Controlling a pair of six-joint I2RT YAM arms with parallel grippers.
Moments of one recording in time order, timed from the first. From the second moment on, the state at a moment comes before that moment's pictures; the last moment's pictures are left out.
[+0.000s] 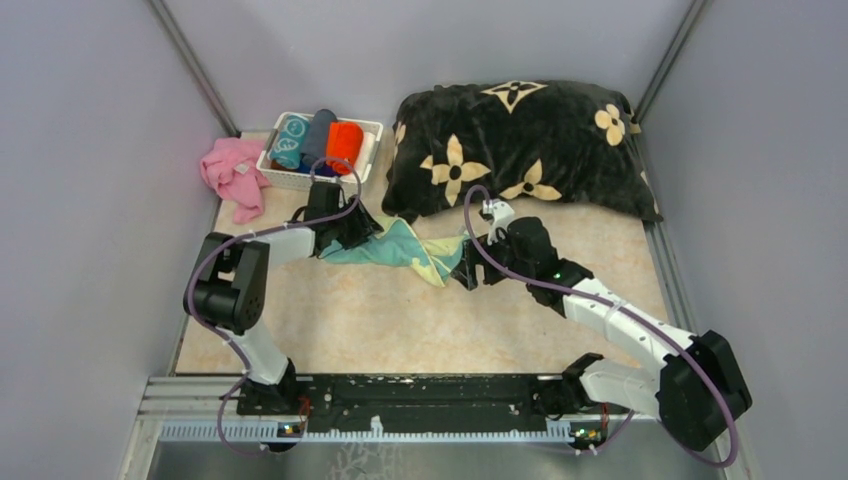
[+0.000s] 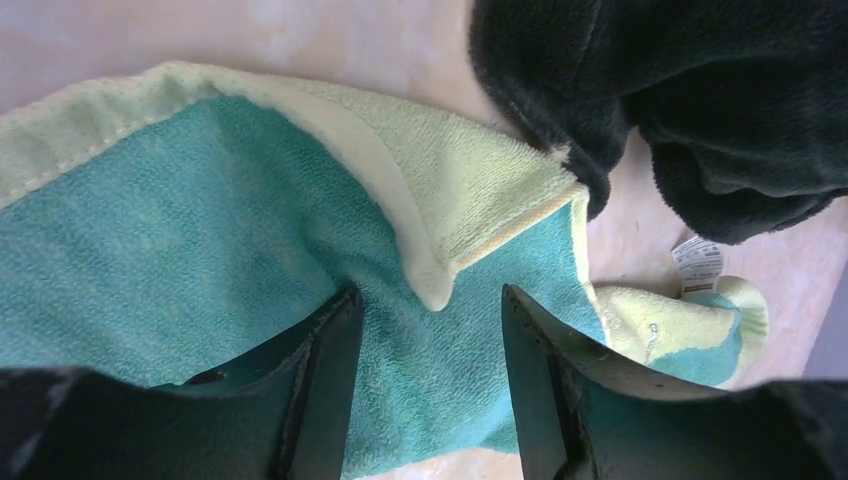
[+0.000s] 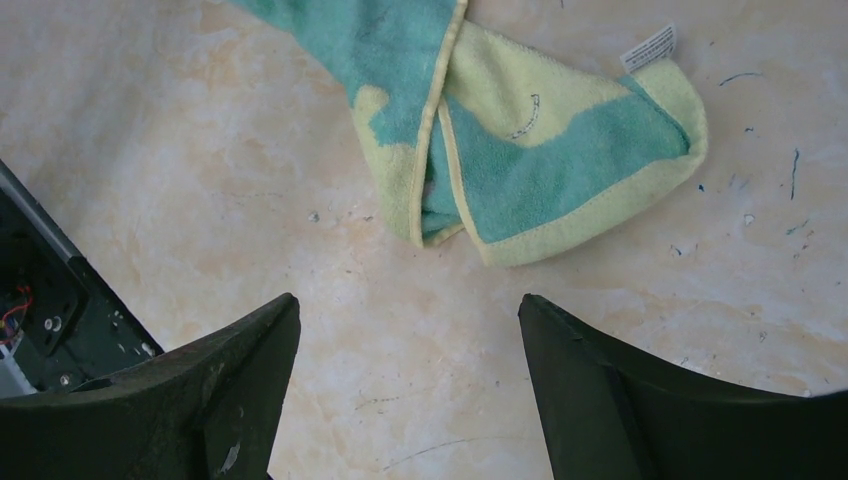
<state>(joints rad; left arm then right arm) -0.28 1.72 0.88 0.08 0.17 -0.71 0.59 1.09 0.63 -0.09 -0.23 0.27</state>
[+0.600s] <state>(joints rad) -0.27 1.77 0.94 0.18 0.33 -0.70 0.59 1.14 0.63 -0.07 -0.26 0.26</state>
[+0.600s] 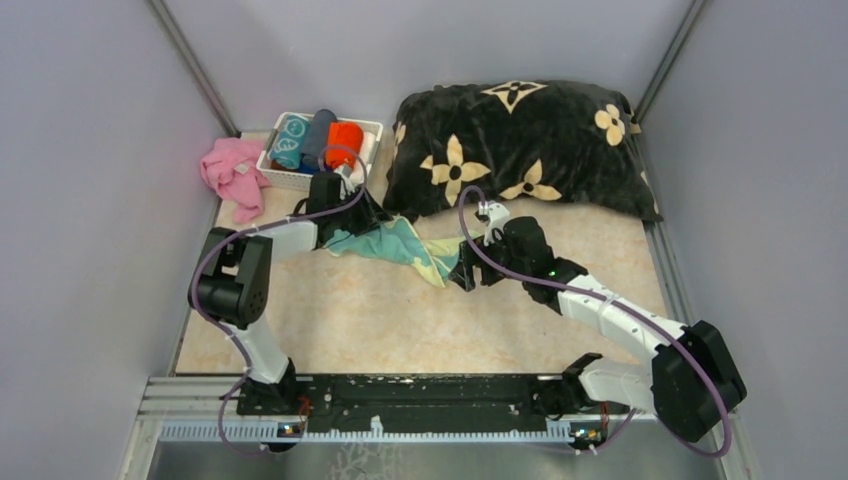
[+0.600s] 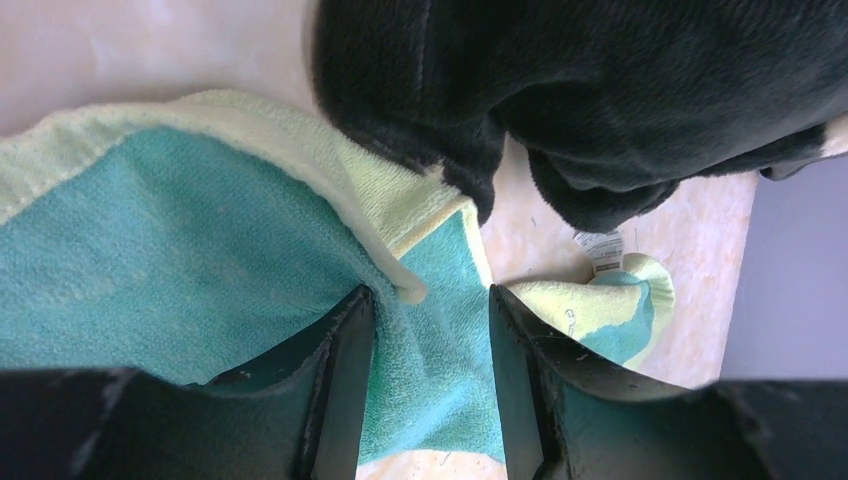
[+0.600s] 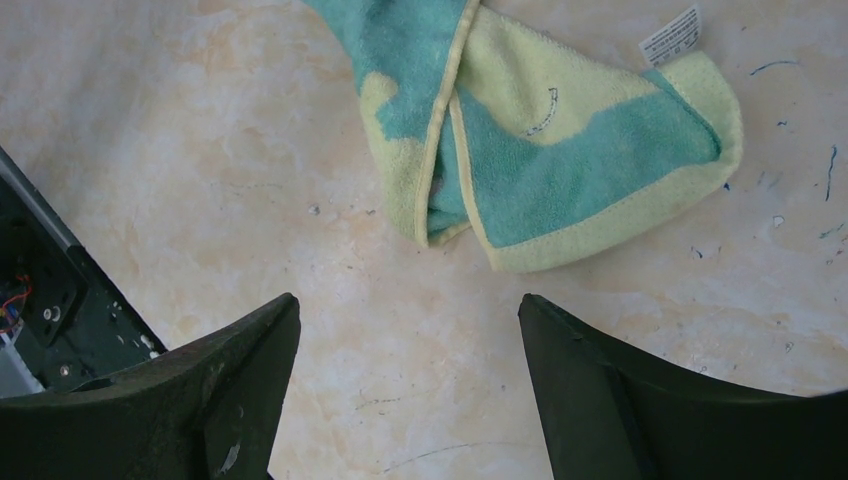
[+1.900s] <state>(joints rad) -0.28 1.39 0.62 0.03 0.30 -0.76 0.43 1.38 0.46 0.31 -0.33 0.58</state>
